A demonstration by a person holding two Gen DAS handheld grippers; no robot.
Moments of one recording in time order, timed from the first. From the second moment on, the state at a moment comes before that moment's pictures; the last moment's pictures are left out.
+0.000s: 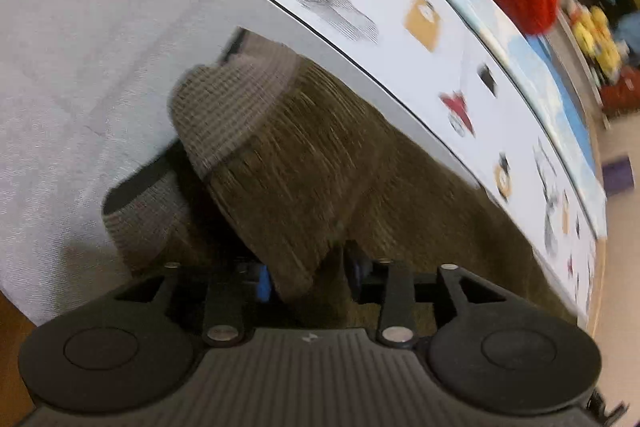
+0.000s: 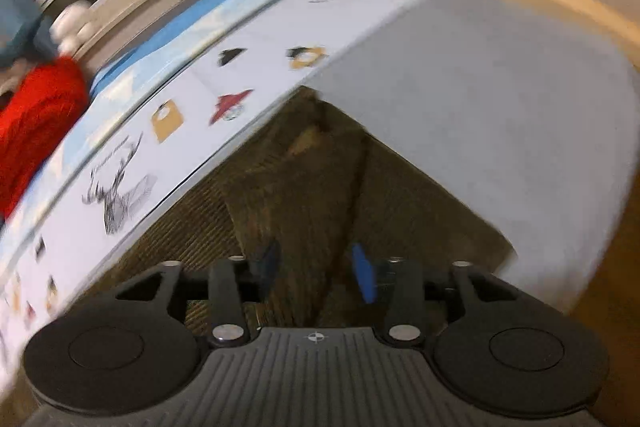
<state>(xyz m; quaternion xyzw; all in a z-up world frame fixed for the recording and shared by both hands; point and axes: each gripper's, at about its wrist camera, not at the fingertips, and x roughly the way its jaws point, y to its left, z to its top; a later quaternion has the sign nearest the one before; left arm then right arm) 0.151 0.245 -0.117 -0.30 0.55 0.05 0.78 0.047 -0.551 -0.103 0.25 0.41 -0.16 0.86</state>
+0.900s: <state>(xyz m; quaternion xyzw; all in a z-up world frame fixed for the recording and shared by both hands) 0.119 0.272 -0.095 -0.30 0.51 0.07 0.80 0.007 -0.589 -0.112 0.36 0.42 -0.28 0.78</state>
